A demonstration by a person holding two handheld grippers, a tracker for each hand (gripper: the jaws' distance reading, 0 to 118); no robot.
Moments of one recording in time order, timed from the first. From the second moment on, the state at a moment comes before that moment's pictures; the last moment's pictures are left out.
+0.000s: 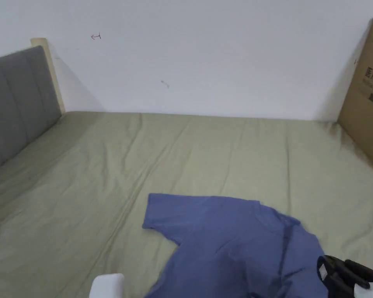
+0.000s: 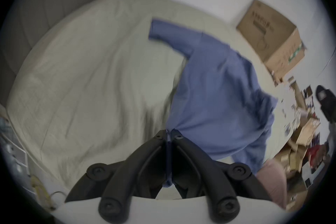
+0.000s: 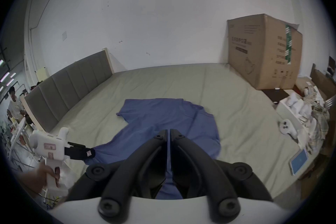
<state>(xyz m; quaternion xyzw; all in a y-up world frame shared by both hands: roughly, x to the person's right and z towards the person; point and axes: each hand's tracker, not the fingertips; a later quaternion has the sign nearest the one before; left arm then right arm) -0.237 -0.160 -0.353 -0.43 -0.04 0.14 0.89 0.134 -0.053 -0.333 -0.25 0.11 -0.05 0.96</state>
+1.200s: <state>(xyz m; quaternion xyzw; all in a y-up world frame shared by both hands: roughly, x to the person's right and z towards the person) -0.236 -0.132 -0.322 -0.29 -0.04 0.13 0.95 0.054 -0.111 -0.655 -0.46 0.17 0.00 0.87</state>
